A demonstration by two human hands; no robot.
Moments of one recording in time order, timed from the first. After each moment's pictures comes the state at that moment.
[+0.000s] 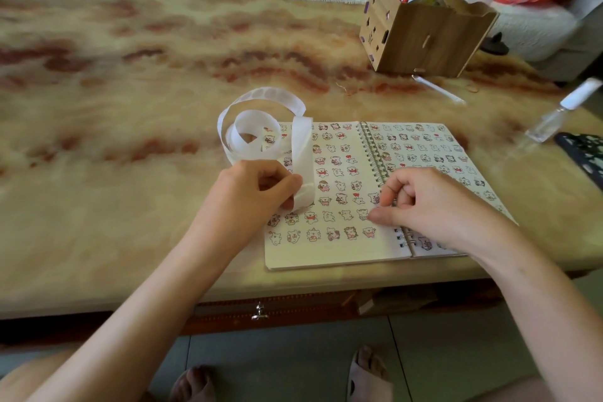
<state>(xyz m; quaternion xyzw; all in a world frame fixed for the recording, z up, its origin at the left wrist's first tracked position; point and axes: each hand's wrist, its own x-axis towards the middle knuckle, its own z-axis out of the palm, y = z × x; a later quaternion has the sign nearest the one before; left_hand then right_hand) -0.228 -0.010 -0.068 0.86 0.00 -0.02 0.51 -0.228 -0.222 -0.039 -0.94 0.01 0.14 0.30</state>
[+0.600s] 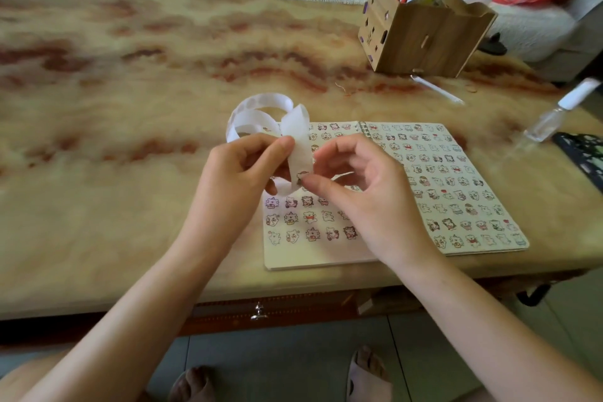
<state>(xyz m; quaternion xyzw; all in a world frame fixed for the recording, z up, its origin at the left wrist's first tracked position) -0.225 -0.010 -0.060 0.76 -0.02 0.06 0.65 -0.235 -0.164 -0.057 -0.79 -0.12 -0.06 0.60</state>
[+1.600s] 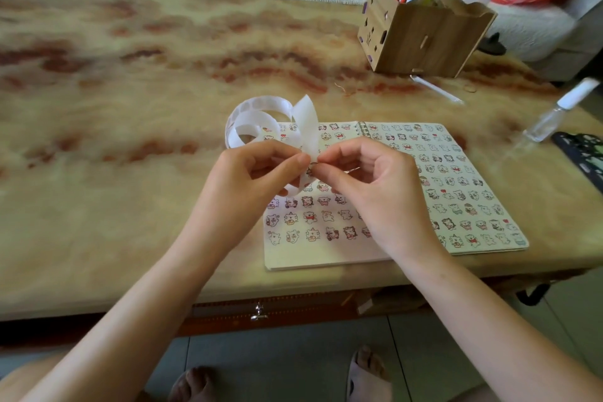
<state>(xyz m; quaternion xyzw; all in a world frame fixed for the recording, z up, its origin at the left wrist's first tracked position) -0.227 -0.011 -0.058 0.77 -0.07 0.03 0.63 -0.229 -0.169 -0.058 -0.80 -0.10 -0.10 0.59</state>
